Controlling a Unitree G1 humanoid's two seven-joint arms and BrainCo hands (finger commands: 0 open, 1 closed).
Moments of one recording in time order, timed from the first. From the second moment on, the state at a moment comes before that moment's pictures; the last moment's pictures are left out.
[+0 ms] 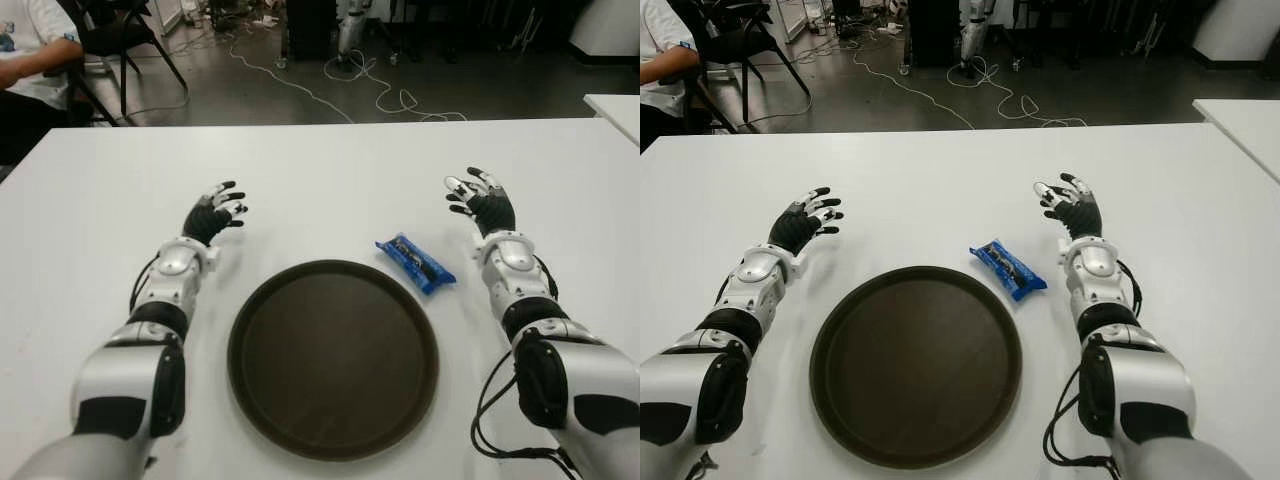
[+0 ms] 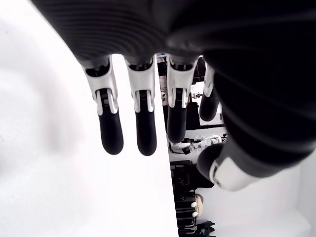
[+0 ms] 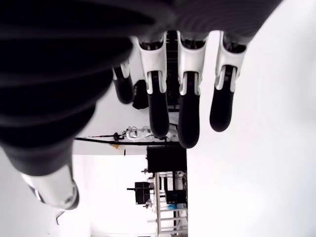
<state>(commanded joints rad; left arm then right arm) -0.79 0.16 0.16 1.29 0.00 -0.30 -0.18 -0.81 -0.15 -0.27 1.27 0.11 -0.29 0.06</state>
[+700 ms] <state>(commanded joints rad) -0.79 0.16 0.15 1.29 0.03 -0.33 -0.13 -0.75 -0.15 -0.16 1.26 -0.01 -0.46 0.03</state>
